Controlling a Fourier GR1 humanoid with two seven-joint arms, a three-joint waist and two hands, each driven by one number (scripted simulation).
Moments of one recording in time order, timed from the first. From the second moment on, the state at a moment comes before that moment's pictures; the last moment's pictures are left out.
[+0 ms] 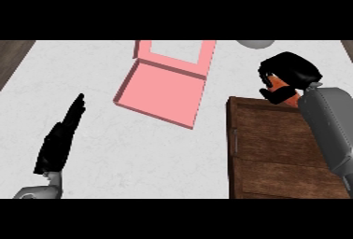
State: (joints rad) left arm -0.04 0.20 0.01 -1.55 -0.18 0.03 0.09; right arm -0.78 -0.41 0.04 -0.80 1.08 0.17 -0.44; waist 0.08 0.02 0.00
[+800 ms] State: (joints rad) left arm -0.02 0.19 0.03 -1.54 -0.19 0.05 0.10; right arm -1.12 -0.32 -0.19 -0.59 0.79 0.33 -0.71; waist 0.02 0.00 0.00
